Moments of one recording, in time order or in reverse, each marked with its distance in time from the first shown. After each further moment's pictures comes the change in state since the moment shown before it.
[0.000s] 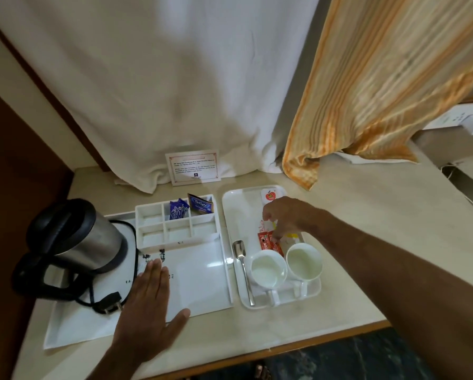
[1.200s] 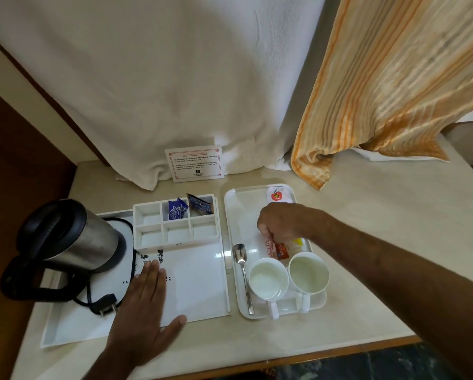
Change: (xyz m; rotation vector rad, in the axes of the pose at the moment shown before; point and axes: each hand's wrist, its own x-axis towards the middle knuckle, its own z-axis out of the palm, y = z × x) left_hand 0.001 0.008 -0.014 0.029 -0.073 -0.011; right_hand 0.006 -0.019 -0.012 -0.294 -0.153 -0.315
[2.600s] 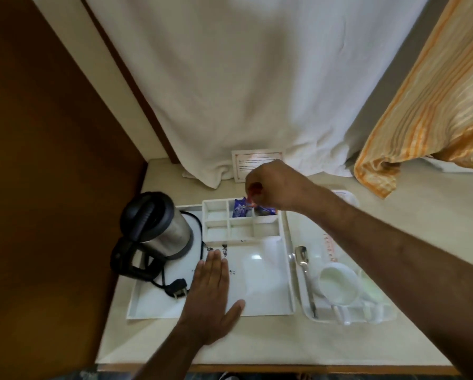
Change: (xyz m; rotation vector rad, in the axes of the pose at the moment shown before) left_hand 0.004 -0.010 -0.013 -0.051 -0.036 0.008; right_hand 0.049 -0.106 -0.117 0.341 0.605 -0.103
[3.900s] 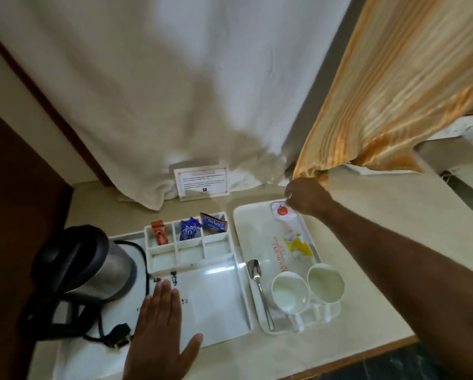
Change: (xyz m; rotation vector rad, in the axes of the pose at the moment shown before) left_hand 0.007 -0.002 0.009 0.091 0.037 0.023; right_hand -0.082 0.163 -0.007 -0.282 -0.012 0.635
